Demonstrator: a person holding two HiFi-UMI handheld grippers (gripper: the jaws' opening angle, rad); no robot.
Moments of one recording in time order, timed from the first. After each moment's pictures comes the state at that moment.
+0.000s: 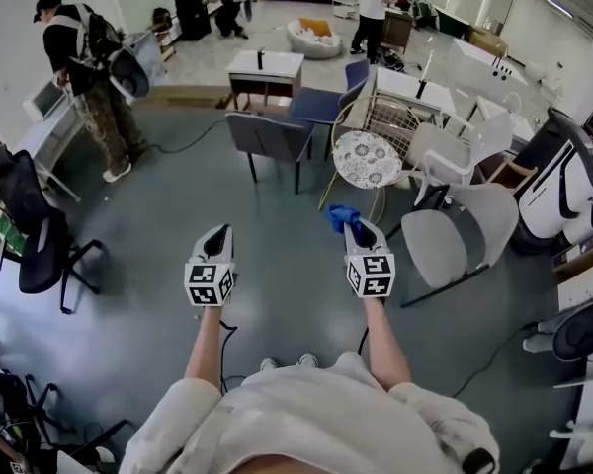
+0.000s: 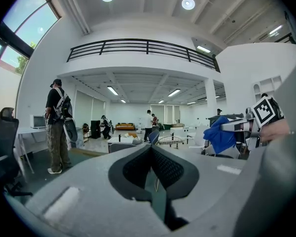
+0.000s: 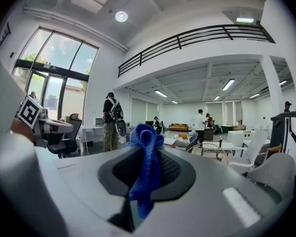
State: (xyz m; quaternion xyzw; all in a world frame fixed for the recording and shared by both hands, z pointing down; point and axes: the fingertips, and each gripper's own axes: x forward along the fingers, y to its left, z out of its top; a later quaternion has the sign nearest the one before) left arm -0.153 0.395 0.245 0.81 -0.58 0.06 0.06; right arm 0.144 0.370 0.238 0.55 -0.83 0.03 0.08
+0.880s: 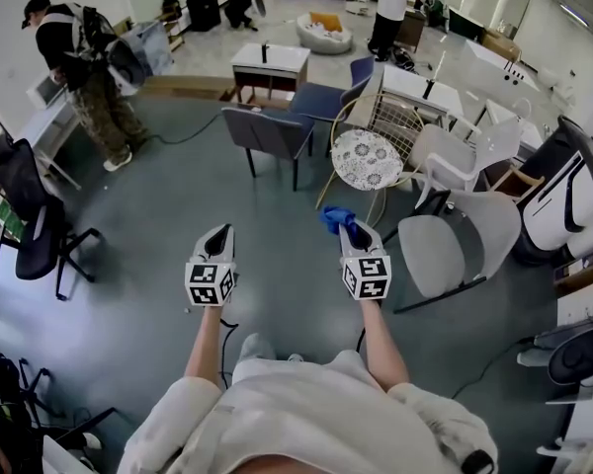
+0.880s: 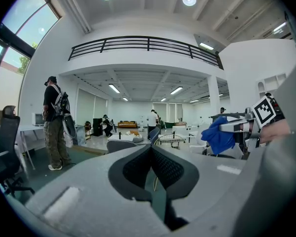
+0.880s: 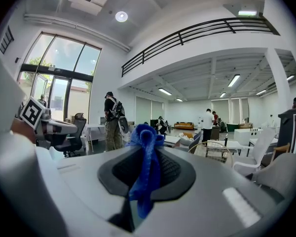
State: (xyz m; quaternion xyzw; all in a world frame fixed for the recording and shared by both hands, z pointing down) left arm -0.099 0.375 0.265 0.80 -0.60 0.06 0.07; right arm 0.181 0.340 0.259 0.52 -0.85 0.04 0.08
